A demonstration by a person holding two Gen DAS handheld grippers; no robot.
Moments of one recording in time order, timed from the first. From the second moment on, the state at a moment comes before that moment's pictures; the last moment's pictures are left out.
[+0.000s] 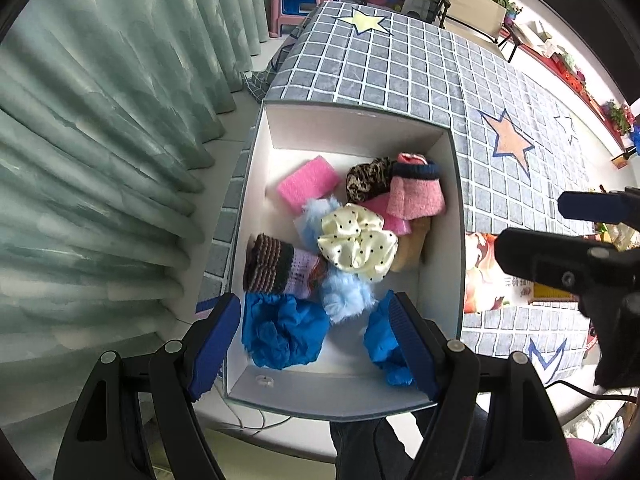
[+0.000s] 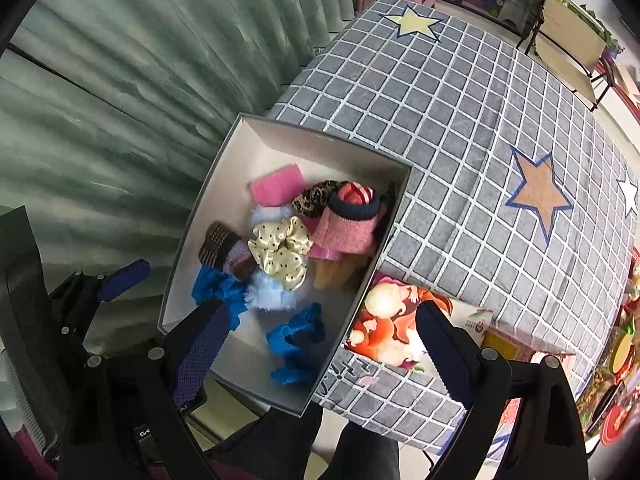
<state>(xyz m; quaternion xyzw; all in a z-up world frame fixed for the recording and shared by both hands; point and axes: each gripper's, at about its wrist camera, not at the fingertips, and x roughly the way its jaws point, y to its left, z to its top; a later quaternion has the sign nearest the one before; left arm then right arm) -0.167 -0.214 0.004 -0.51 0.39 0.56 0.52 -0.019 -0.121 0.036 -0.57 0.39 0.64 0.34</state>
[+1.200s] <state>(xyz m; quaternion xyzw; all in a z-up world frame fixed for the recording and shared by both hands) -0.170 -0.216 -0.009 -0.53 0.40 0.54 0.51 -0.027 -0.122 0.022 -0.59 0.39 0.63 0.34</state>
